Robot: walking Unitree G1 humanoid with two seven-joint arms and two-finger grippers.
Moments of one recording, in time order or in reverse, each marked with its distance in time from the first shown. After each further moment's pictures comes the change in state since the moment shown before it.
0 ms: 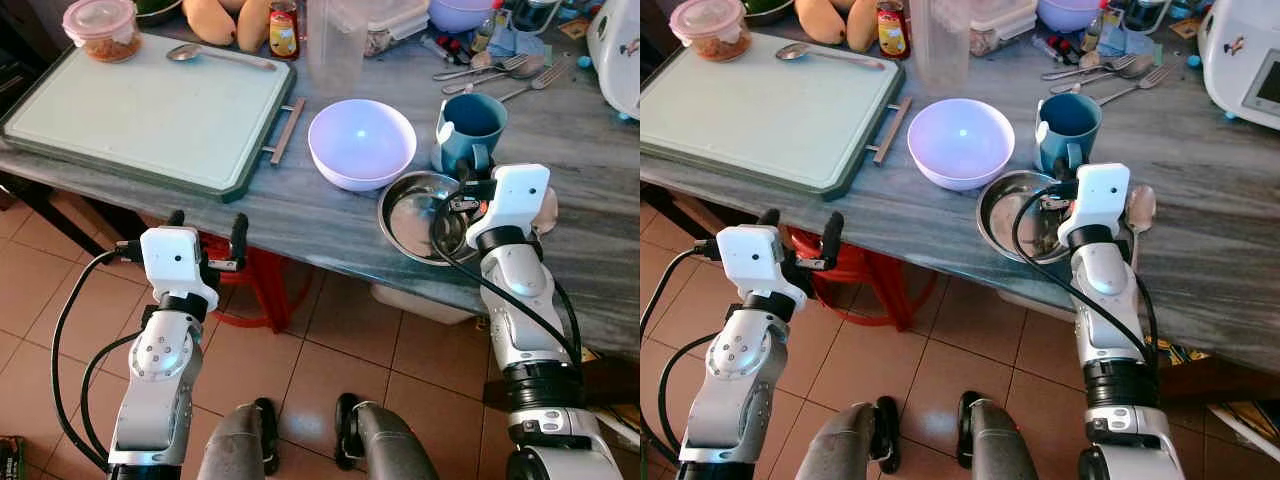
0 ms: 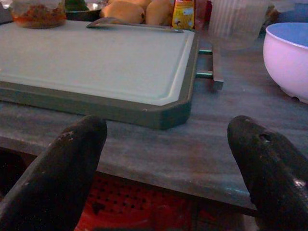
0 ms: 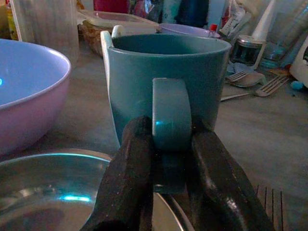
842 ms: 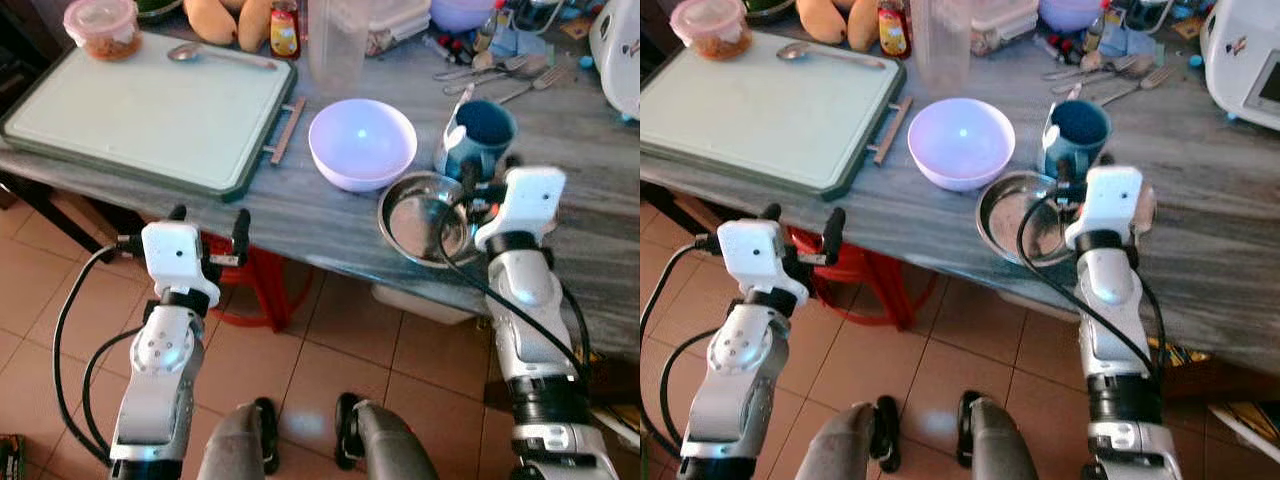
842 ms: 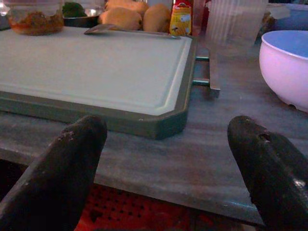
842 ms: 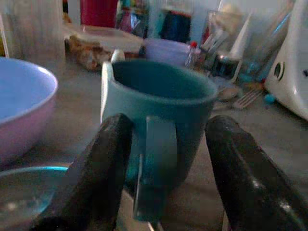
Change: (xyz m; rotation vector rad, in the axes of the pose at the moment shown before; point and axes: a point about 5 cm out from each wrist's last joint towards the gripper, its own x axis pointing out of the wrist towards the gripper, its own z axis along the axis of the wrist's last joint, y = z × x) left arm 0.005 -0.002 0.004 0.000 -0.019 -0.009; right arm -0.011 -0.004 0.013 -0.036 -0.064 -0.072
